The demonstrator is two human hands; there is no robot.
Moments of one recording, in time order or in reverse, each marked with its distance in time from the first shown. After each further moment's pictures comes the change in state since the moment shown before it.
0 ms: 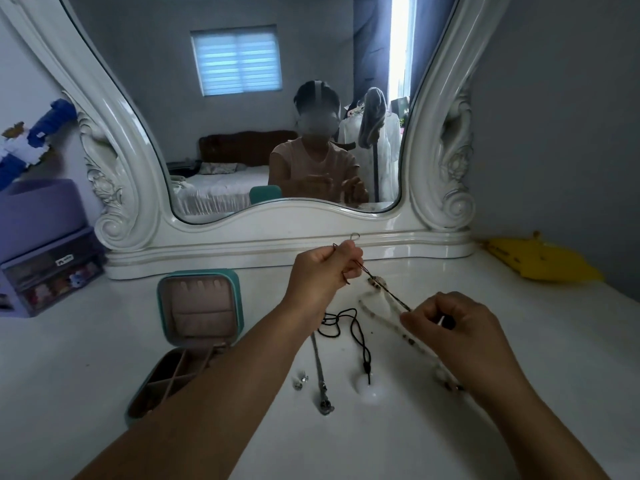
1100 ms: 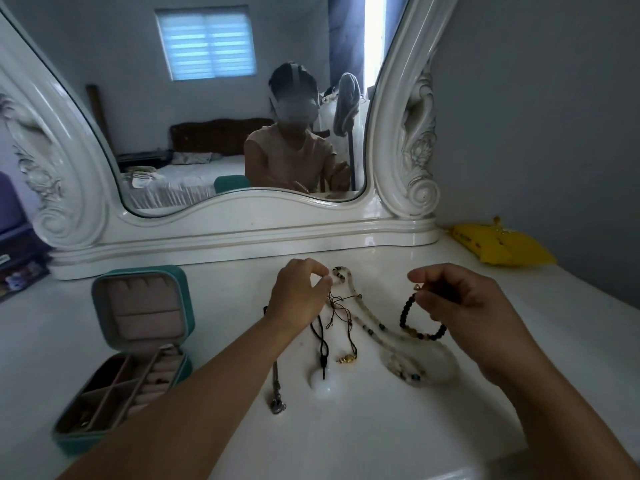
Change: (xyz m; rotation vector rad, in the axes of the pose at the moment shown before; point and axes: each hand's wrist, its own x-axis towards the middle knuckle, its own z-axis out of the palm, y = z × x) left_hand 0.025 -0.059 0.012 0.859 -0.002 0.152; right_hand 0.017 0.022 -0.050 0.179 -0.061 0.080
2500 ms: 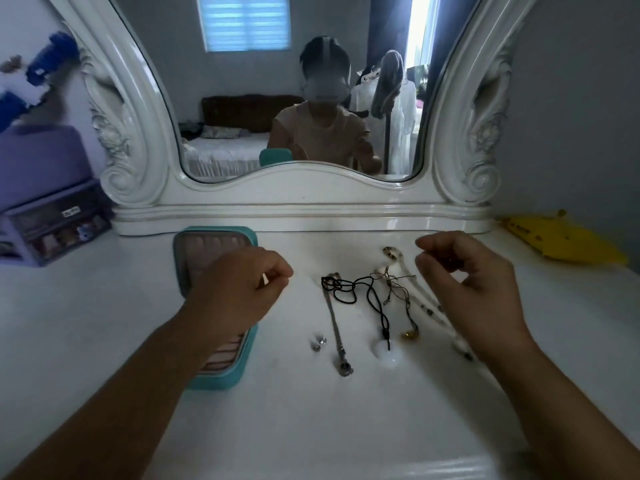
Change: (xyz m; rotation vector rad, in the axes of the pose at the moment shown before) left_hand -0.080 -0.049 -0.136 0.268 0.032 0.169; right_hand -0.004 -0.018 0.078 -0.082 0.119 -0.347
